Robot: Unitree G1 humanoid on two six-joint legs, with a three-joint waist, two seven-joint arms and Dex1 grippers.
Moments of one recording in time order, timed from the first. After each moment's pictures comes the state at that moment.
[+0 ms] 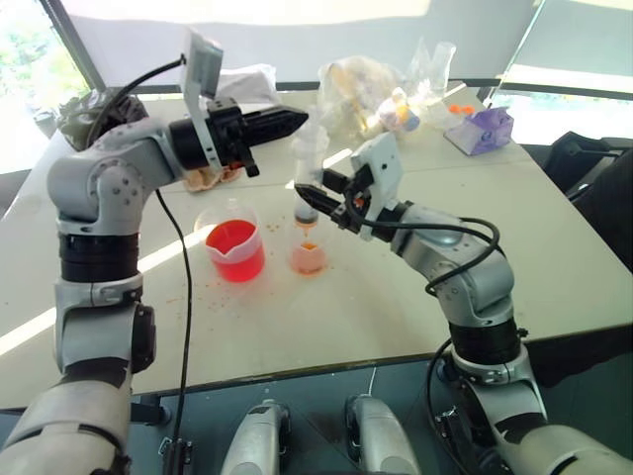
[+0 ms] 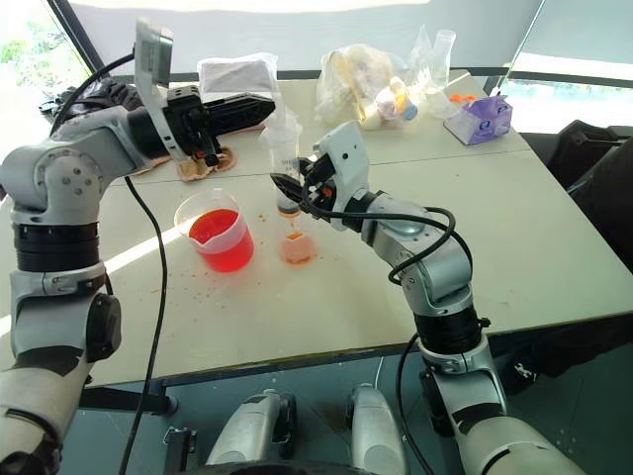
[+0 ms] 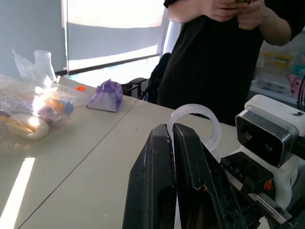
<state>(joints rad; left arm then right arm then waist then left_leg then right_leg) -1.01 0.54 0.11 0.09 -0.71 0.88 -0.89 -0.67 -0.23 0.09 -0.29 0.40 0.76 0.46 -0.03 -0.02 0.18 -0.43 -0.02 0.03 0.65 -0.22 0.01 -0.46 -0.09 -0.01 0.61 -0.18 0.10</state>
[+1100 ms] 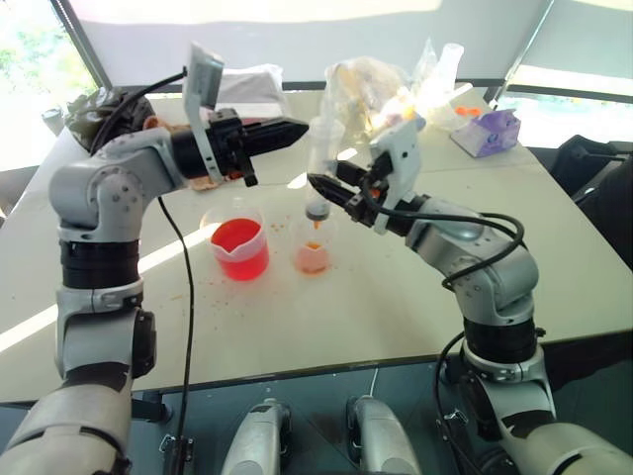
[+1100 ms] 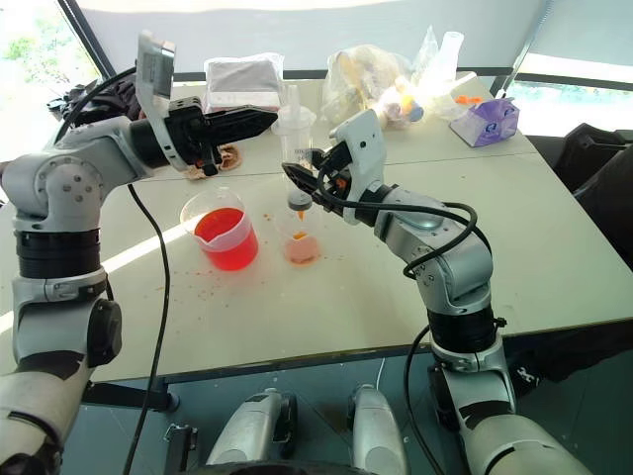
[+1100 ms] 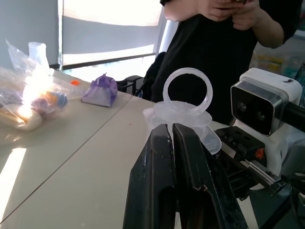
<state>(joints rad) -0.98 0.54 0.13 0.08 -0.73 0.91 -0.91 -0.69 -0.26 0.04 -0.35 0.48 0.83 0.43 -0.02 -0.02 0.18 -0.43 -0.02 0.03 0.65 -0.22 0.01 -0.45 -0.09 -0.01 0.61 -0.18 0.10</state>
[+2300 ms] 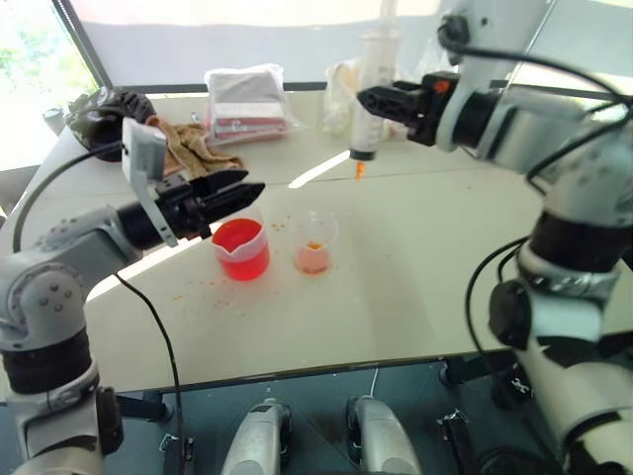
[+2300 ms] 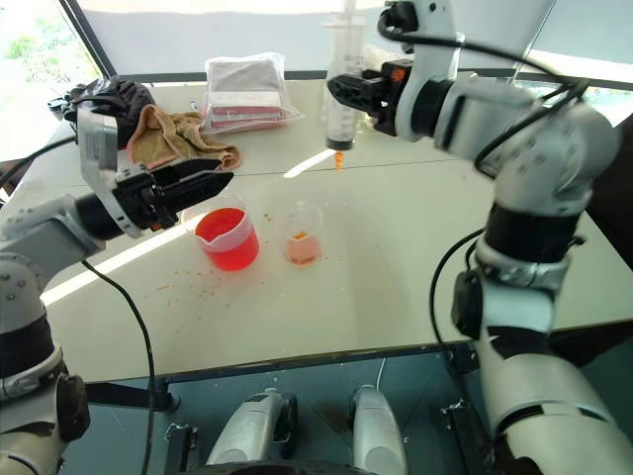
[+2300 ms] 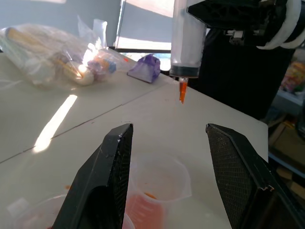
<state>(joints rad) -0.48 0.63 0.39 -0.40 -0.99 1.04 -0.60 -1.25 -0.53 -0.20 0.02 0.72 1.51 0.30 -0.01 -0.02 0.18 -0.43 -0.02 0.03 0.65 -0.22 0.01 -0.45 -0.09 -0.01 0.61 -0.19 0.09</state>
